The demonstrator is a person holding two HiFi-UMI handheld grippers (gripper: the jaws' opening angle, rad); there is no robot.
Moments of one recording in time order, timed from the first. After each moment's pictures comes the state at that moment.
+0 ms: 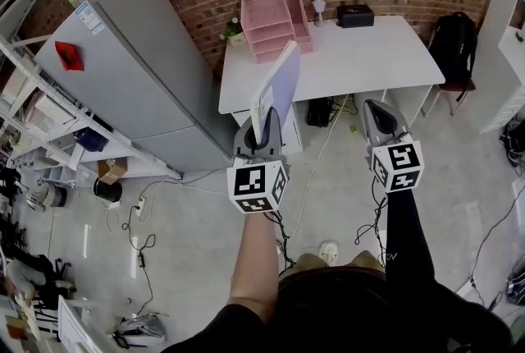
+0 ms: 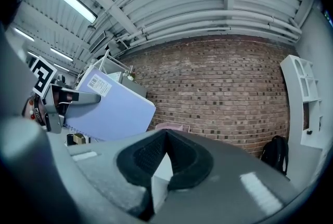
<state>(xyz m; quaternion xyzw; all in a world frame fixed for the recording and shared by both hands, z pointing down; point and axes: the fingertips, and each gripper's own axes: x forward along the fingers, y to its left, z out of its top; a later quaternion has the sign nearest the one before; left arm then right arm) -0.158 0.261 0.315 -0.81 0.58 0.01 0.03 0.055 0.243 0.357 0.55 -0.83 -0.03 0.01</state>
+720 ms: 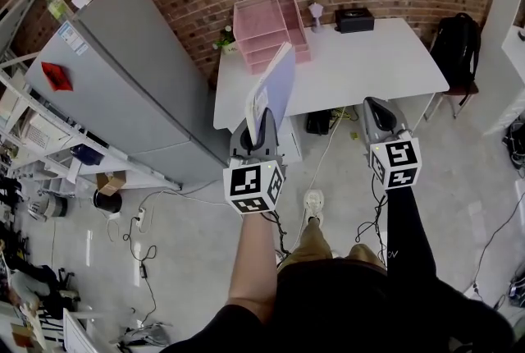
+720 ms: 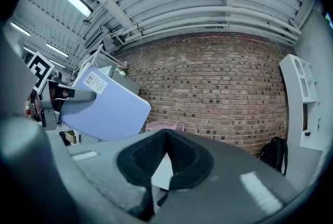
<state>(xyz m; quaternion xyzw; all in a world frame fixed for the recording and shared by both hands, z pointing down) -0.152 0.181 0.322 -0.81 0.58 0.01 0.03 0.071 0.161 0.366 0.57 -0.82 -0.04 0.02</state>
